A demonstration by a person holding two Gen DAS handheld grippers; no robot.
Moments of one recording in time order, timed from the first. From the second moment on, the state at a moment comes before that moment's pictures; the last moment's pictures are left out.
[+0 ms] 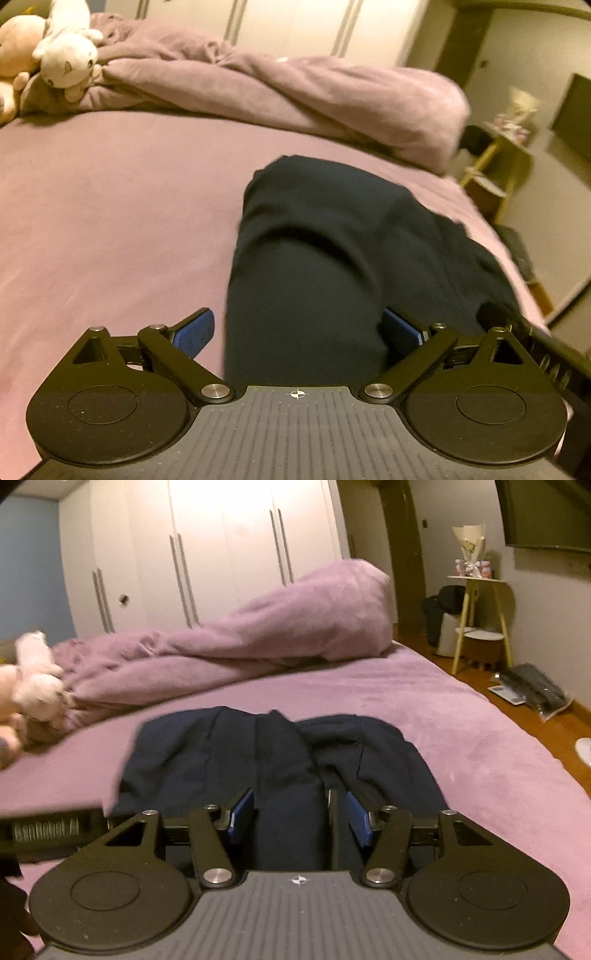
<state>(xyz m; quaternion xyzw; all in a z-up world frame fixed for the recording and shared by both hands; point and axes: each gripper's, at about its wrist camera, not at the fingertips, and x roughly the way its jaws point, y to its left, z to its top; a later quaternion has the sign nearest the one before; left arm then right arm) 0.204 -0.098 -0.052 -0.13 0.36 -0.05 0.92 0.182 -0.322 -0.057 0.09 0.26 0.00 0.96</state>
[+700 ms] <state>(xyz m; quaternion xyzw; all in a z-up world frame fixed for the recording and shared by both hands) 0.178 -0.028 -0.073 -0.25 0.44 -0.16 0.85 0.104 -0.373 -0.043 0.13 0.32 0.06 0.94</state>
